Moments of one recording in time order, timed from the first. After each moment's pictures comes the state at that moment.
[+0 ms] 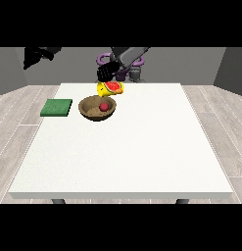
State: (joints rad) left arm -1.14 0.00 -0.78 -0.58 -1.45 0.37 0.40; right arm -0.76 -0.50 -0.30 -0.85 -0.14 0.17 -0.22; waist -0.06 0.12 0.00
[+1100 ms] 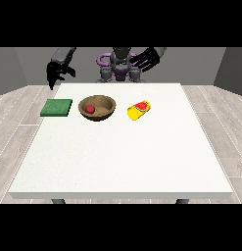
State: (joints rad) left arm -1.00 0.06 -0.12 -0.98 -0.45 0.39 -0.06; right arm -0.71 -0.45 -0.31 -0.87 -0.14 0.09 -0.23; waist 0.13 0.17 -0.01
